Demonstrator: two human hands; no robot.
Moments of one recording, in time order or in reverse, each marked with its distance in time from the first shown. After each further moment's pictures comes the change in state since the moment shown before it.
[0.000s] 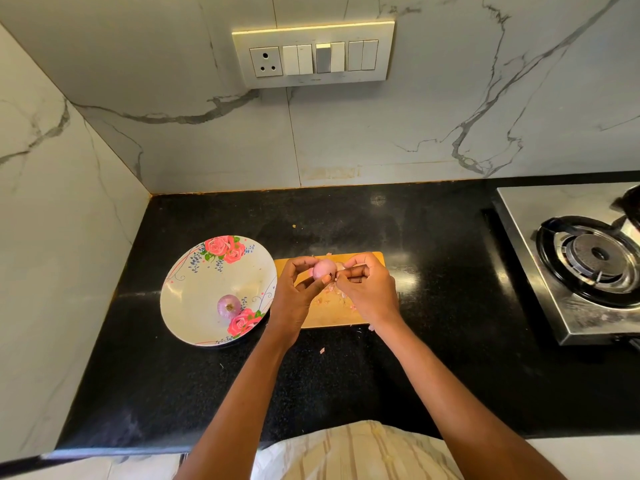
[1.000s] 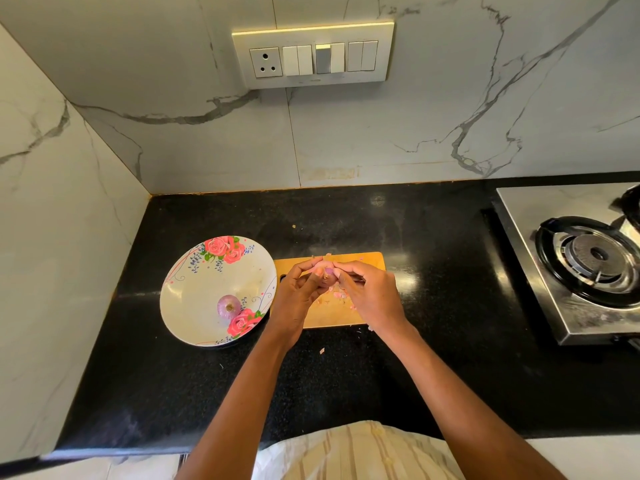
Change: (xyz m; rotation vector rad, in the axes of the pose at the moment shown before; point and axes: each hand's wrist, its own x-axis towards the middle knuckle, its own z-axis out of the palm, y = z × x) left_hand -0.005 0.010 0.001 -0.142 -0.082 -0.128; right_hand -0.001 0.005 -0.007 -0.228 -0.022 -0.367
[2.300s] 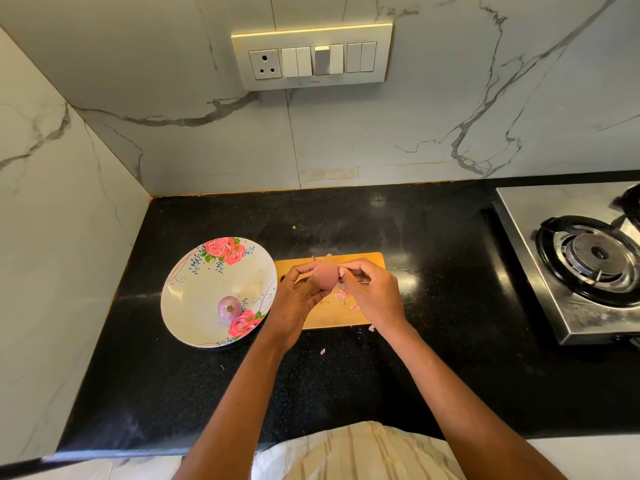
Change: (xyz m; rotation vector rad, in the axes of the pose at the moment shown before) left_hand 0.003 -0.004 -0.007 -0.179 -0.021 -0.087; right_hand 0.001 0.005 0.000 0.140 -0.008 0.149
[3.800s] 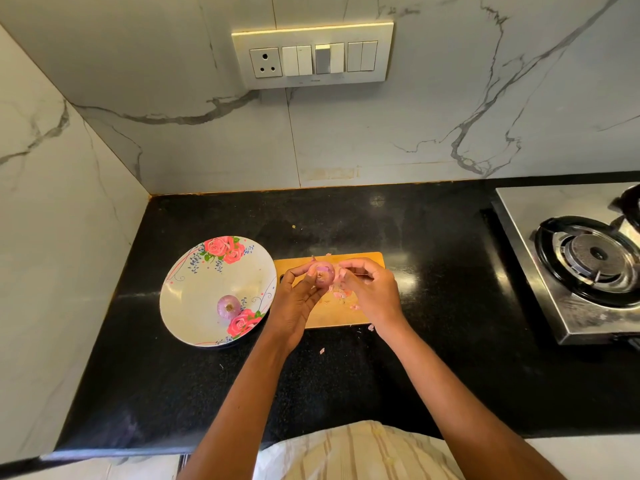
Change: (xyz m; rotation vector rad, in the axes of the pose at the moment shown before) left_hand -0.004 -0.001 0.006 -0.163 0.079 -0.028; right_hand 0.002 0.007 0.004 0.208 0.033 0.204
